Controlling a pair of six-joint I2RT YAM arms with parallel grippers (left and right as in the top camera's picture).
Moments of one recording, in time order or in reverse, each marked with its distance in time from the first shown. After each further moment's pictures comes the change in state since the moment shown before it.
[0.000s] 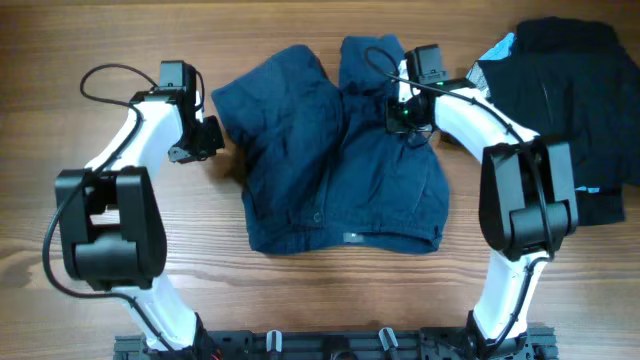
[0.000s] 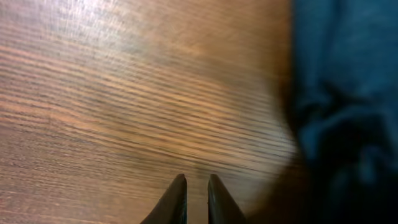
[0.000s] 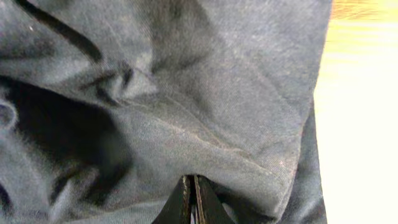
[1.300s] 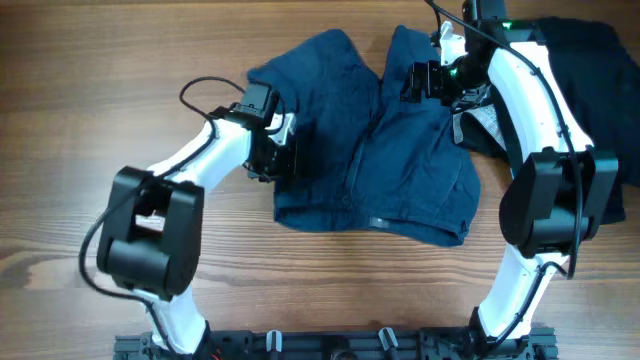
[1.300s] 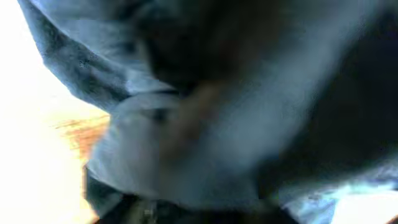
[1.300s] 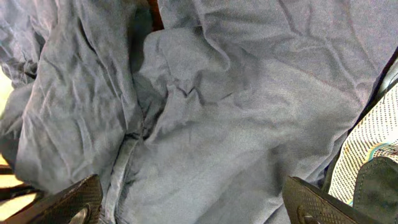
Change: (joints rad) left arm -0.326 -0.002 -0.095 0.075 0.372 0.003; right arm -0.139 -0.012 0.417 -0.579 -0.211 -0.109
